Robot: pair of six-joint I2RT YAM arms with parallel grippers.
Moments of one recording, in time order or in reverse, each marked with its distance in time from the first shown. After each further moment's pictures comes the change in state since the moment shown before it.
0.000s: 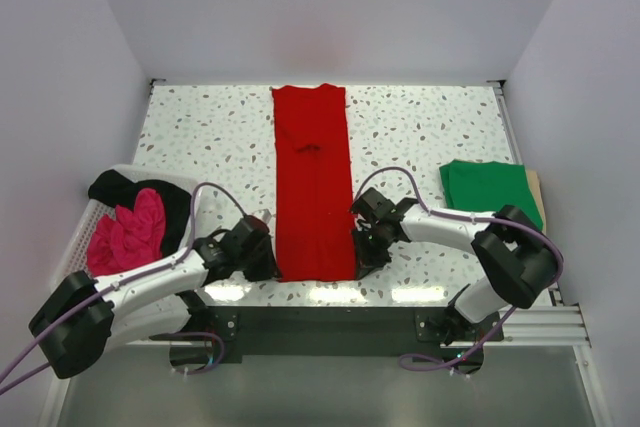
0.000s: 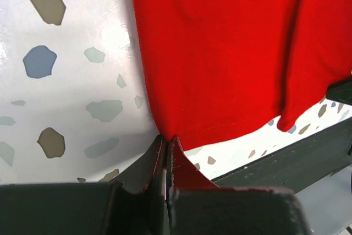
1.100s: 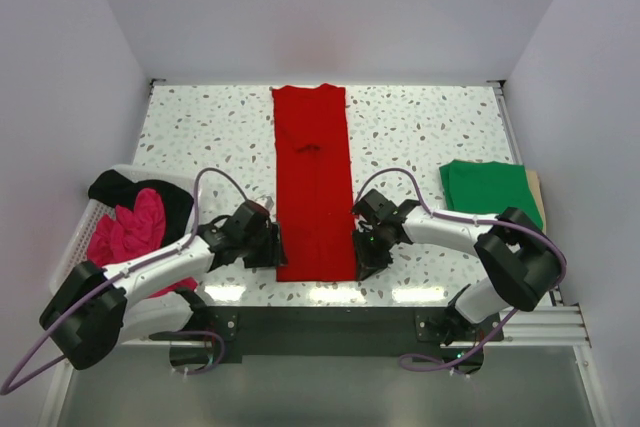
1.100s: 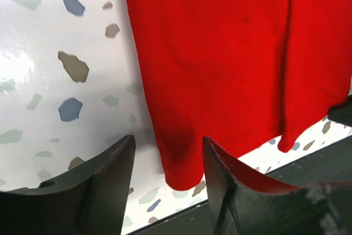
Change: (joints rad) left arm 0.101 0.094 0.103 -0.025 0.002 0.166; right arm 0.000 -0.020 -0.019 0.003 0.002 -0.007
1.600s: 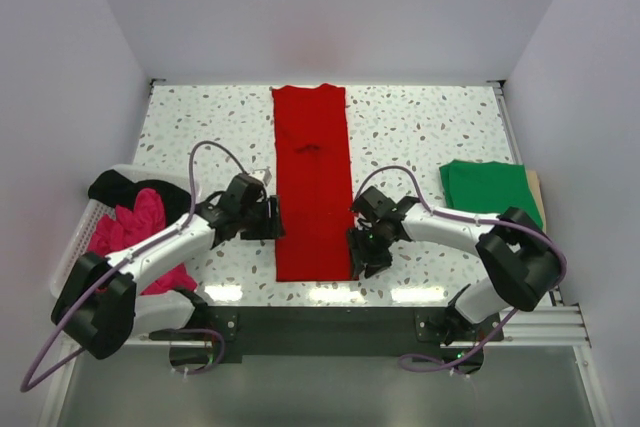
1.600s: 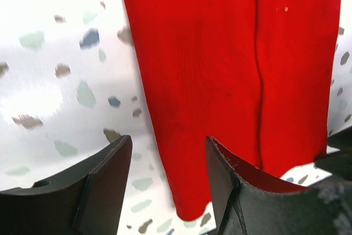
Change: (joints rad) left arm 0.149 0.111 0.181 0.006 -0.014 0.203; right arm 0.000 0.000 0.042 -0.059 0.008 0.003
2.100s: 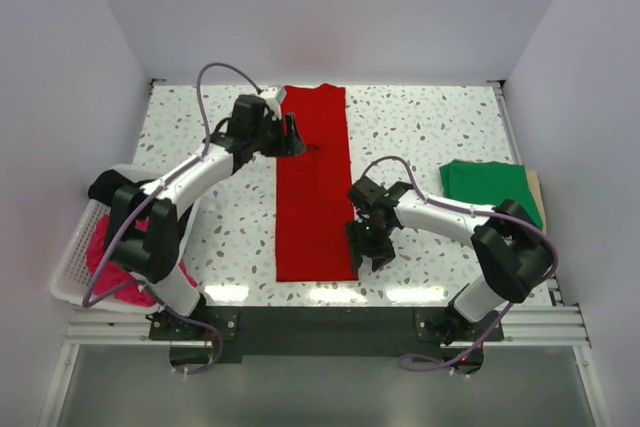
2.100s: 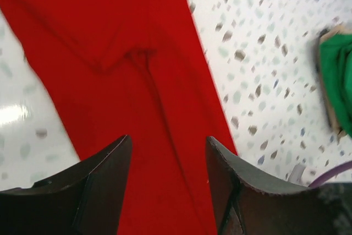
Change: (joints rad) left arm 0.178 0.482 0.644 0.211 0.202 0.163; right arm -0.005 0.064 0.179 -0.226 0.099 0.005
